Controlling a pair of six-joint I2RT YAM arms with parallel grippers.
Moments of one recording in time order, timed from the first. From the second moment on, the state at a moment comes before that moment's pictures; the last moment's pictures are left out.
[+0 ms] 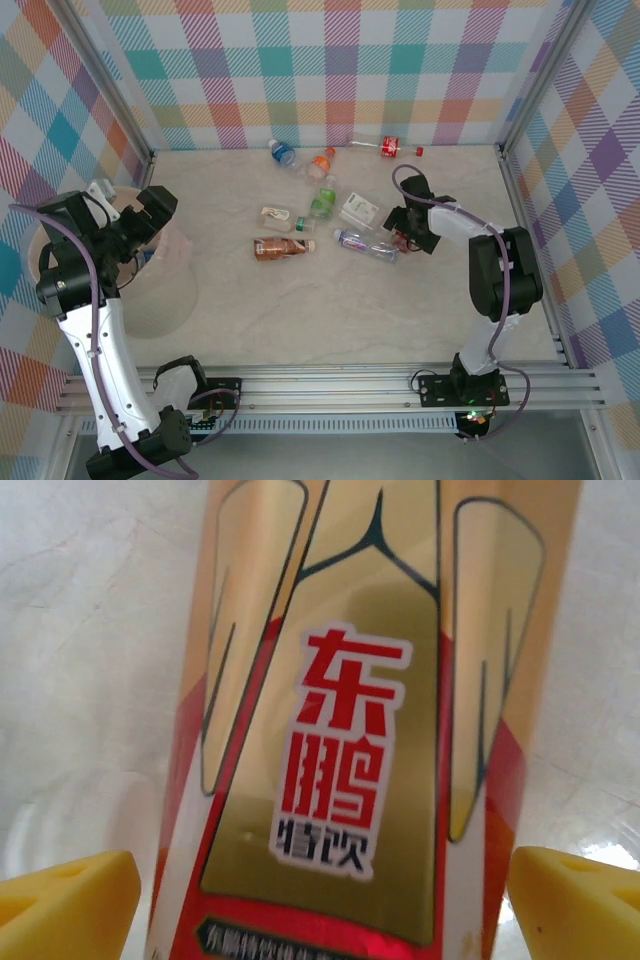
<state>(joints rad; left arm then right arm) 0.40 0.93 1.40 -1.05 0.50 -0.53 0.27 1.83 1.21 -0.57 0.10 0.78</state>
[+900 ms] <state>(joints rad) 0.12 0.95 1.38 -0.96 0.48 -0.68 0.27 1.46 0.84 -0.40 0.13 0.68</state>
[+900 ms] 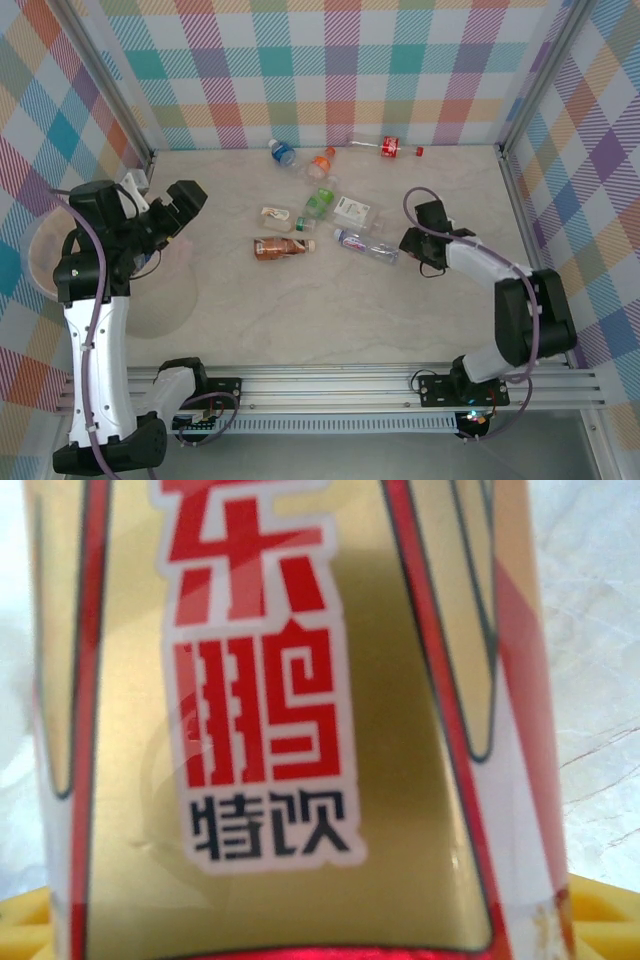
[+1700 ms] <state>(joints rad) -0.51 1.27 1.37 -0.70 0.33 -0.77 0.47 1.18 0.75 -0.13 -0.37 0.49</state>
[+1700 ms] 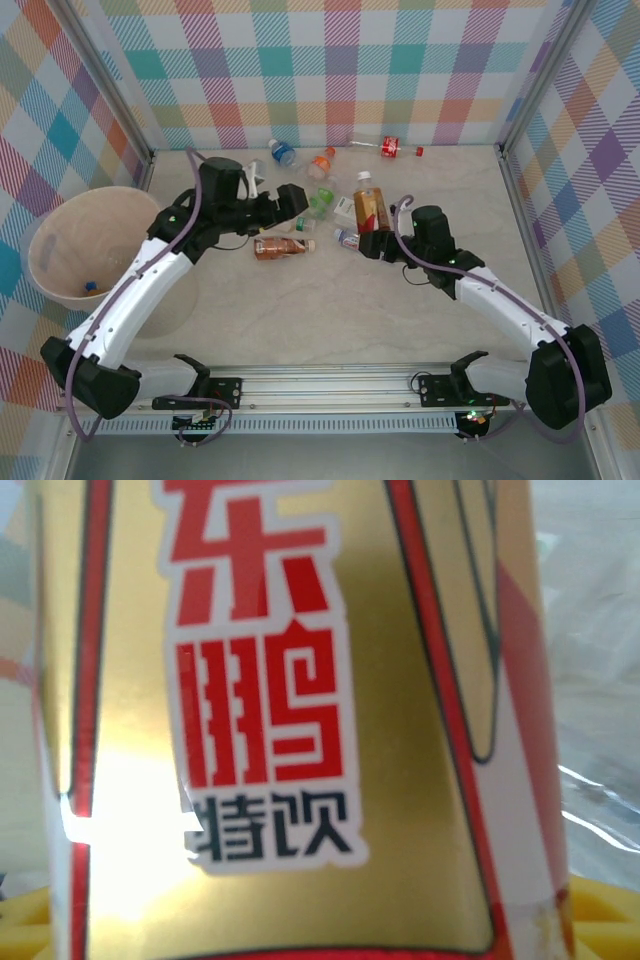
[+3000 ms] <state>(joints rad) -0.63 1.46 1.36 -0.49 0.23 -0.93 0.66 1.33 0.96 -0.09 -0.55 0.47</state>
